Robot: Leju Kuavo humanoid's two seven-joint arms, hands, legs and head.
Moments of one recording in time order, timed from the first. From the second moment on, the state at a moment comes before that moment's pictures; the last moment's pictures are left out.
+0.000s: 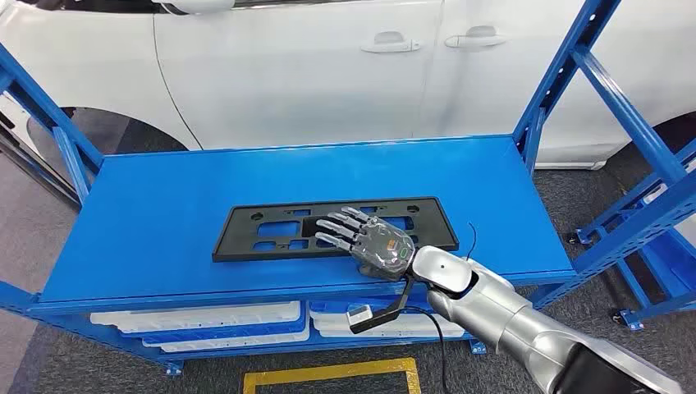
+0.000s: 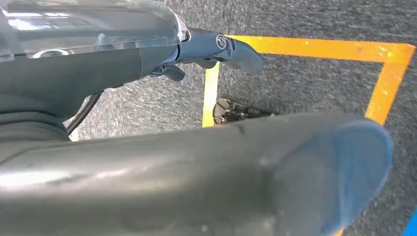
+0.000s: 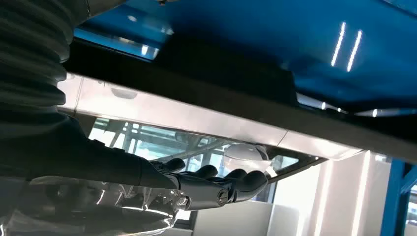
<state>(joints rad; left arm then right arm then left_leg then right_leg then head) -0.11 -0.11 1.17 -0.22 -0.97 -0.05 -0.12 -0.70 -0.29 1.04 -1.00 1.05 -0.47 -0.28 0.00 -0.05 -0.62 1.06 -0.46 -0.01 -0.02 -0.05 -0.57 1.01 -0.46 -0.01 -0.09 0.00</state>
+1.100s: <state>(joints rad) -0.14 -0.11 1.15 -0.22 -0.99 -0.07 -0.15 -0.82 -0.22 1.12 -0.66 1.19 -0.37 0.15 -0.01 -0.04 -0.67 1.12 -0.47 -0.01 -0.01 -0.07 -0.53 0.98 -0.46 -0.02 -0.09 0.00</state>
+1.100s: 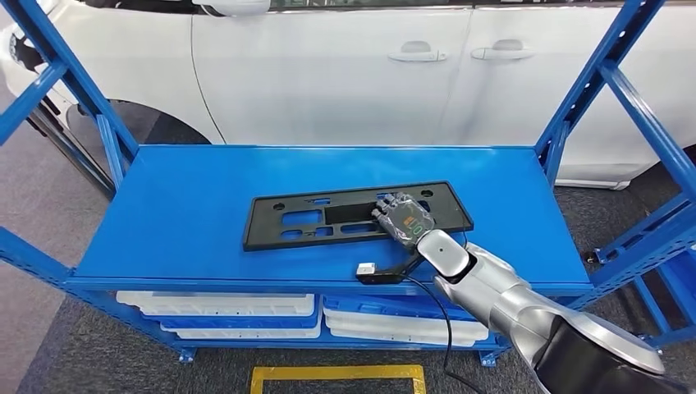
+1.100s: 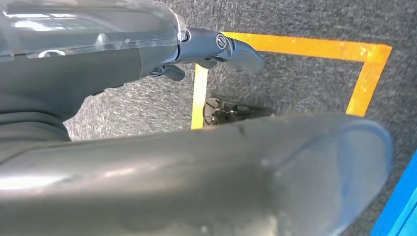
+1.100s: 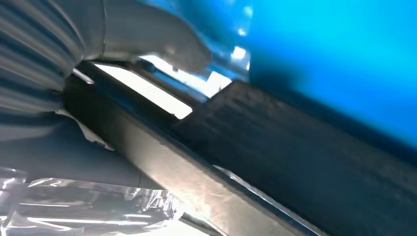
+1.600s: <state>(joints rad) -0.14 -0.11 1.15 -0.22 -0.99 -0.10 -0.23 -0.83 -0.22 1.09 -0.65 1.17 -0.37 0.13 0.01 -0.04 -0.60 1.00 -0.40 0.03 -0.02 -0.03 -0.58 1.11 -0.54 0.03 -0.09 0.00</state>
